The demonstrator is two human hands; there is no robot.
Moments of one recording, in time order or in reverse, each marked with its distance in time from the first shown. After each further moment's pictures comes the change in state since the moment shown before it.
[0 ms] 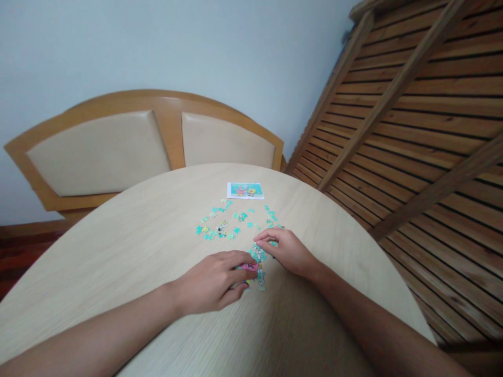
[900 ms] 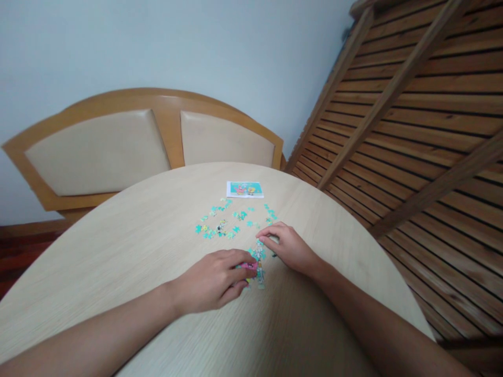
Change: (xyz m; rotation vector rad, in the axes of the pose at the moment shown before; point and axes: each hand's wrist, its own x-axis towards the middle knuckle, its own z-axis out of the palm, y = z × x) left_hand 0.000 0.000 -0.001 0.031 -0.013 0.004; right_hand 0.001 0.004 -0.004 -0.166 0.008 -0.002
